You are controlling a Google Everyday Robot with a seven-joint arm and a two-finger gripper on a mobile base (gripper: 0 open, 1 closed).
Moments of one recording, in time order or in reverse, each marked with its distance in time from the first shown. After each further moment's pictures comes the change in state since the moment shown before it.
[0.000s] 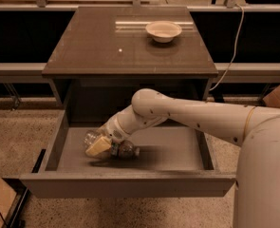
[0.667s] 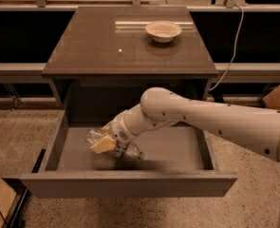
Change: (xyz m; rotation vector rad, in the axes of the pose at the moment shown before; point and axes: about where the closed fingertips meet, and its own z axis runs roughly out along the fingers) arm -0.010 0.030 -0.046 0.072 -0.027 -0.008
